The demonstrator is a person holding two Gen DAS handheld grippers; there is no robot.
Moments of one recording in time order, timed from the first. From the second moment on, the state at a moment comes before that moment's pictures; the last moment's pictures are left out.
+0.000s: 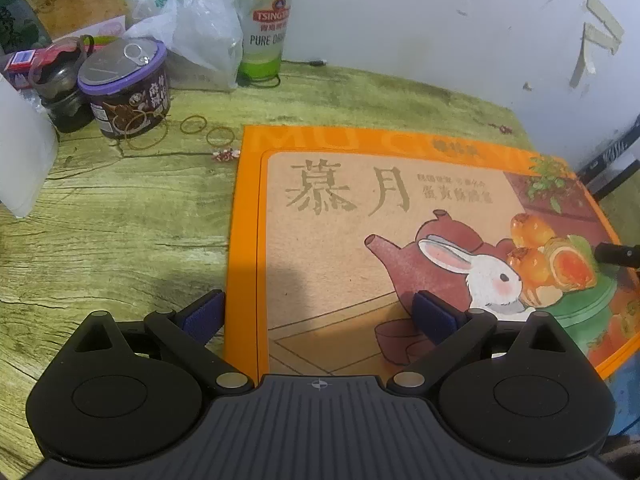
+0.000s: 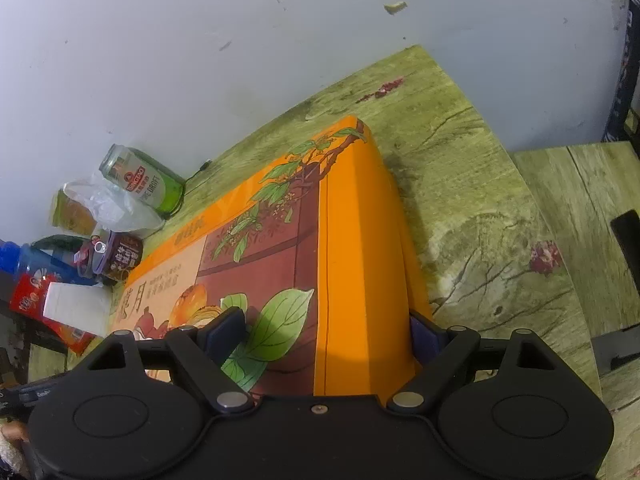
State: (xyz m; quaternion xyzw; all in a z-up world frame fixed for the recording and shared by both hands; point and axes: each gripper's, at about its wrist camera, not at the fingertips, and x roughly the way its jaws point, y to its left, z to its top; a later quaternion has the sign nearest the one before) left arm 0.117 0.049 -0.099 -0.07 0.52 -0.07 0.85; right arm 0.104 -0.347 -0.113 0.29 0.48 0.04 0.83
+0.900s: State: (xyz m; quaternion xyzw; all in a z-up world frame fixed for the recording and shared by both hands) left arm 0.117 0.049 -0.109 -0.06 0.53 -0.07 0.84; right arm 0.104 -0.343 -0.115 0.28 0.50 0.04 0.82
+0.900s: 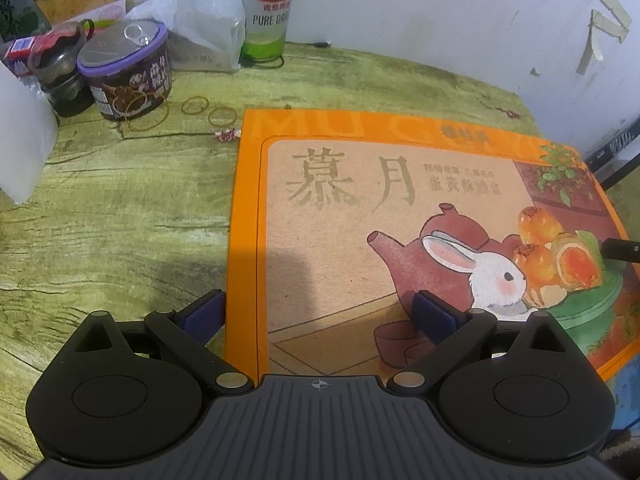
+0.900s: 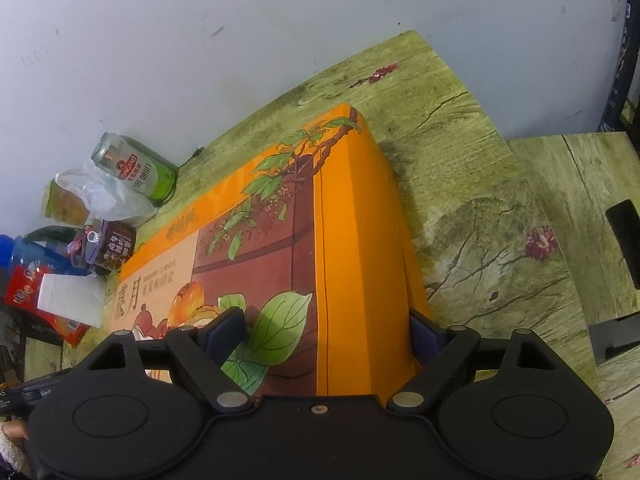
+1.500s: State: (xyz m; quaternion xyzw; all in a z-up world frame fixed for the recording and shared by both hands) left arm 0.116 0.044 -0.109 -0.05 0.54 -0.06 0.84; right arm 0.102 -0.343 -0.116 0.28 0.50 0.05 0.82
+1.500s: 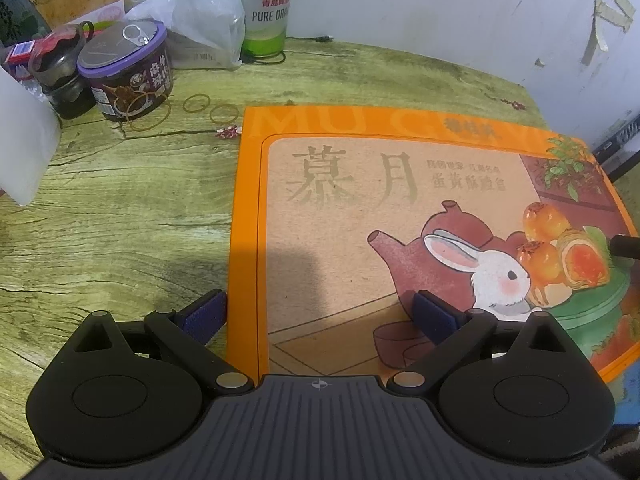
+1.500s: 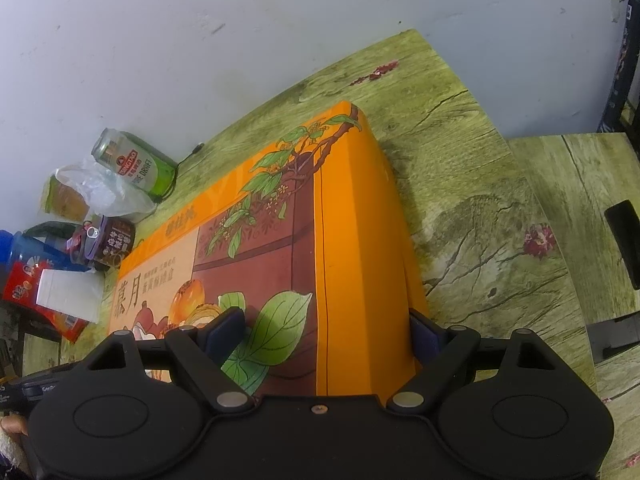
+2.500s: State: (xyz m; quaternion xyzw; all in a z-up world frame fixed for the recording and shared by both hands) left arm 0.107 0.021 -0.103 -0.02 0.54 -0.09 0.84; right arm 0.092 -0.347 -0.124 0.32 0.49 0.07 0.81
